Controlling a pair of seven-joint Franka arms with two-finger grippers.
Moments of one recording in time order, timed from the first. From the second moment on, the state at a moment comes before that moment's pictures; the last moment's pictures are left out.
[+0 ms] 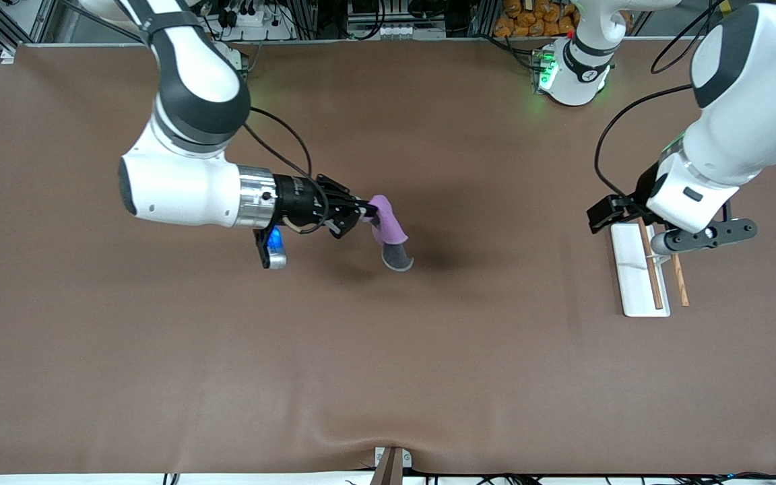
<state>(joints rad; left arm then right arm) -0.09 0.15 -0.18 -1.58 -0.03 1.75 -0.46 0.47 0.38 0.03 -1.54 1.08 2.06 1.08</state>
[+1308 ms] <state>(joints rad) -0.21 0.42 -0.18 -1.50 -0.26 2.01 -1.03 0.59 0.46 0.03 -1.48 1.31 2.38 1.09</state>
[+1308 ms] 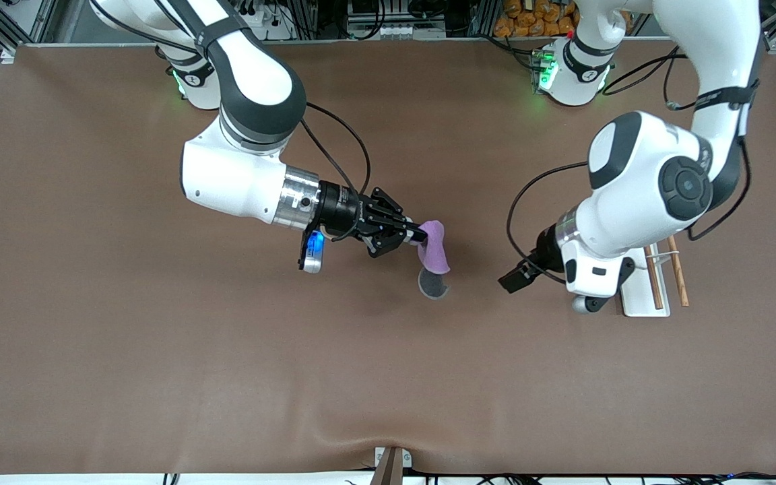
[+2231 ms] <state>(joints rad) -0.24 0.46 -0.18 -1.41 -0.43 2.05 -1.20 0.64 0.54 0.03 -1.38 1.32 2.49 1.15</state>
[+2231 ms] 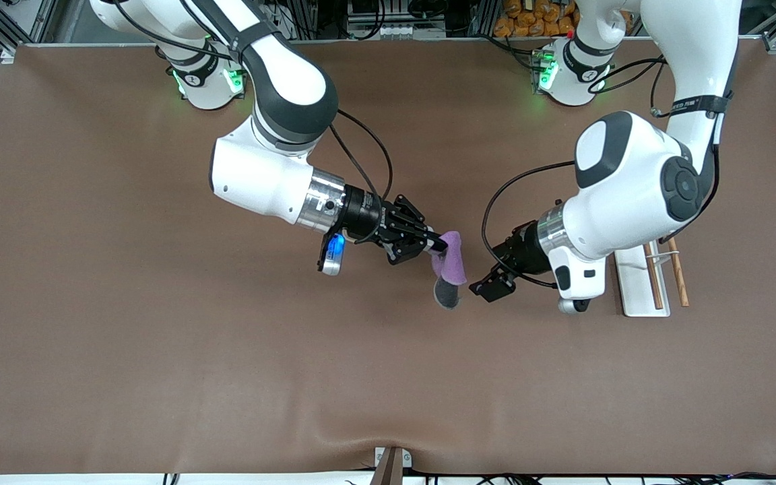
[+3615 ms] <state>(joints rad) -0.27 0.50 -0.19 -1.34 -0.48 2.08 -1.21 0.64 0.54 0.03 -1.38 1.32 2.49 1.15</state>
